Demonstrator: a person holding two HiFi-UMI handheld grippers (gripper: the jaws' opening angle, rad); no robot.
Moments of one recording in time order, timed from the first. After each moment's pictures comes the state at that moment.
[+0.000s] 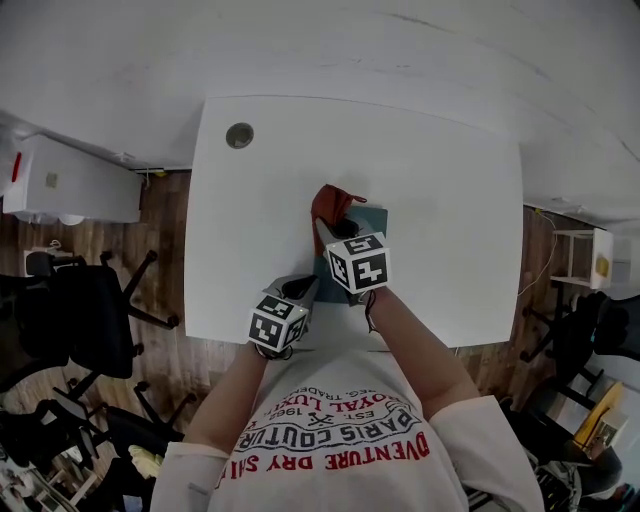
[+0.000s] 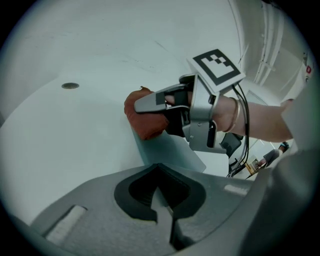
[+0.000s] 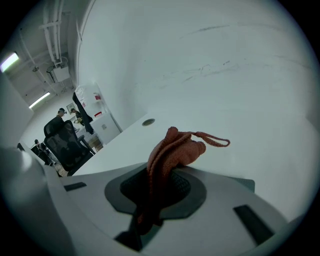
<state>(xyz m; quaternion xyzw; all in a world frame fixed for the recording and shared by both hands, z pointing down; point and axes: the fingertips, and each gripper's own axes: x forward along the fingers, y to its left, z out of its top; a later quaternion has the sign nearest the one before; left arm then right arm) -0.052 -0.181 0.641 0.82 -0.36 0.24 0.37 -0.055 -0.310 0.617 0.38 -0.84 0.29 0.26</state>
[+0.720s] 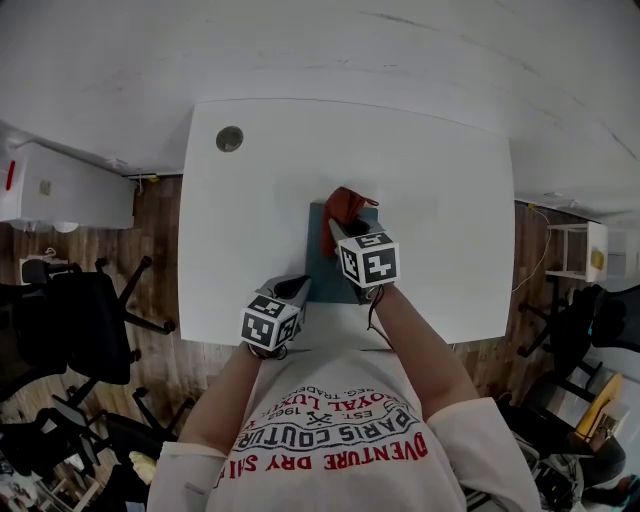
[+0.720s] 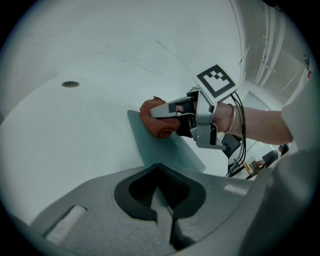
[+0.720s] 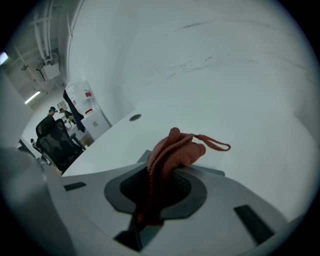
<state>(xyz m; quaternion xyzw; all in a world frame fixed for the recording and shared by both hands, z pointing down) -0.052 -0.181 0.641 0.82 -0.36 0.24 0.38 -0.007 -0.313 0.630 0.41 -0.81 0.30 0.29</state>
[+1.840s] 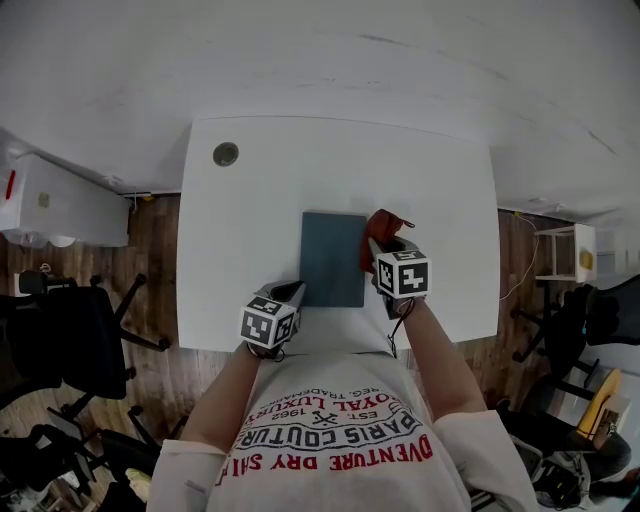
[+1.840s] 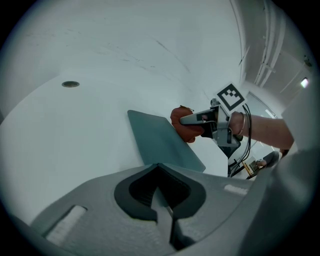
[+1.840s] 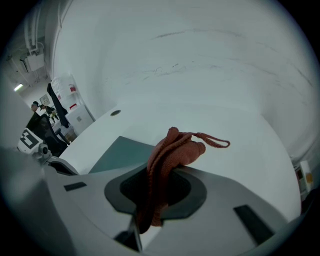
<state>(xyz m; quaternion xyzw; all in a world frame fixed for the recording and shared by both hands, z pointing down) -0.051 -0.181 0.642 0.82 -0.36 0.24 0.38 0.103 -0.289 0.619 0.48 -0.76 0.30 0.33</state>
